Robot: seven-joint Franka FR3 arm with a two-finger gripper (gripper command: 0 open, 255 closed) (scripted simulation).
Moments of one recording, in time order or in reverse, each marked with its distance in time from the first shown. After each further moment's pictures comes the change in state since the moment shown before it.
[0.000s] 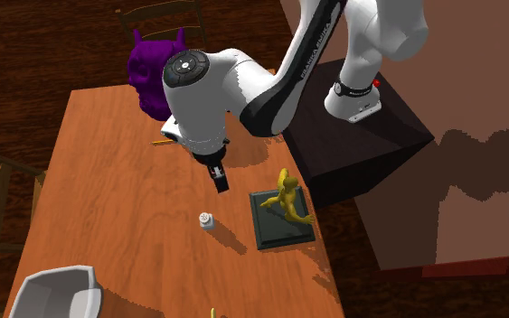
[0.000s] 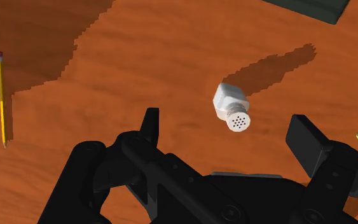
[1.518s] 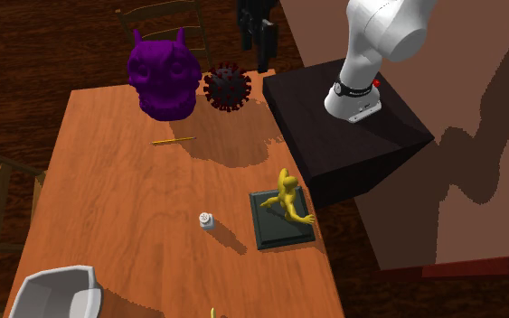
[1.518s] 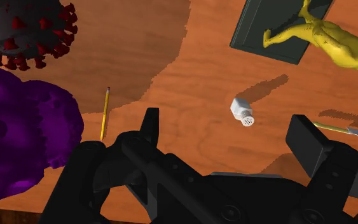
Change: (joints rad) arm -0.083 -0.826 -0.163 -0.304 0.199 -0.466 -0.302
